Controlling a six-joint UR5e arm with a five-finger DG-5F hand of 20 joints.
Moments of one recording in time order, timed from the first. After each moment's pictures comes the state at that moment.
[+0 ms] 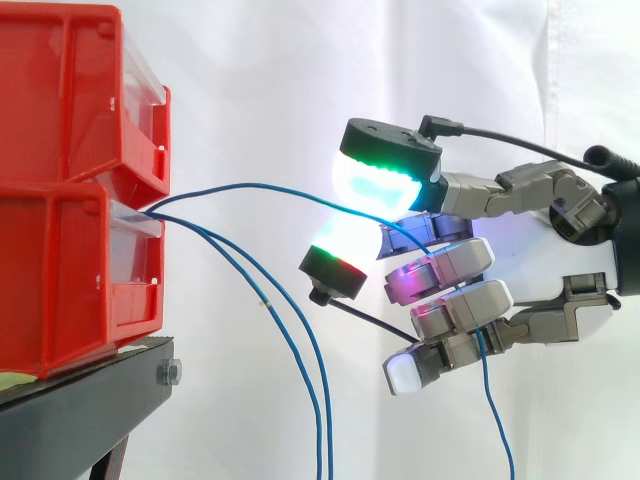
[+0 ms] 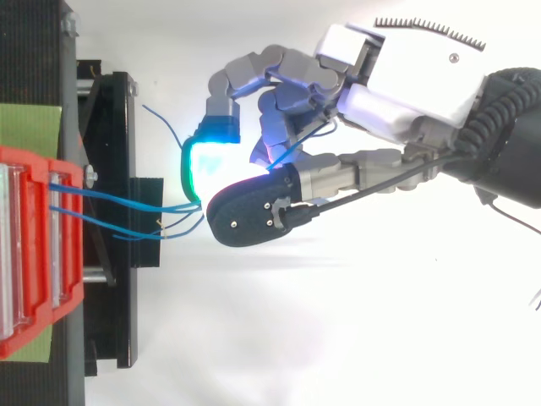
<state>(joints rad) 0.20 -2.25 -1.18 -2.93 -1.07 -0.04</state>
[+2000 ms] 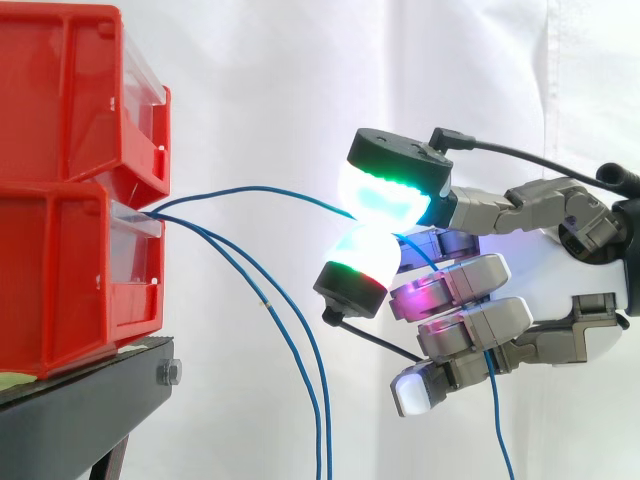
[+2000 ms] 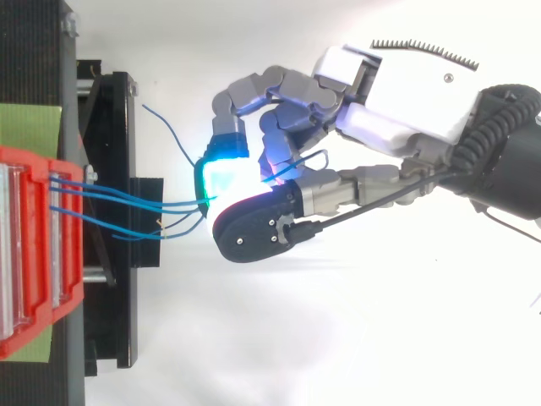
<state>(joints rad) 0.21 -2.25 -1.22 -2.88 -1.07 -0.05</state>
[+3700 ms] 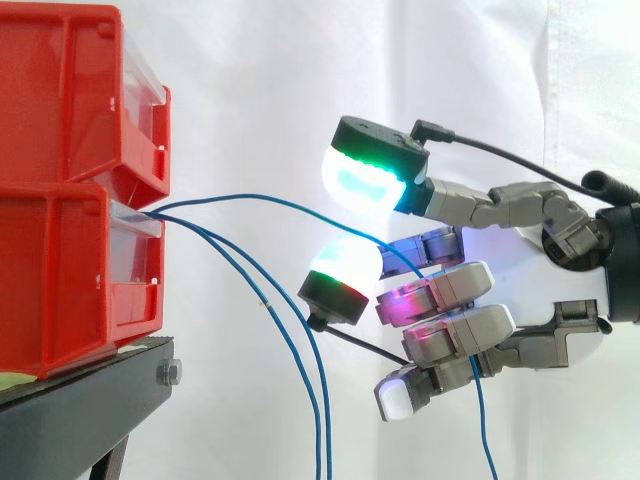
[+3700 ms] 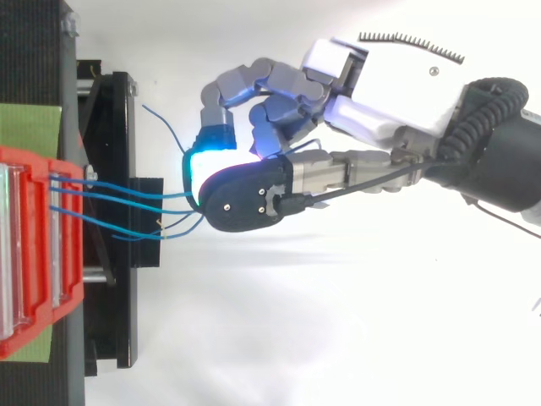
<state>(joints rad) 0.20 -2.28 -1.19 -2.89 -1.08 -0.07</state>
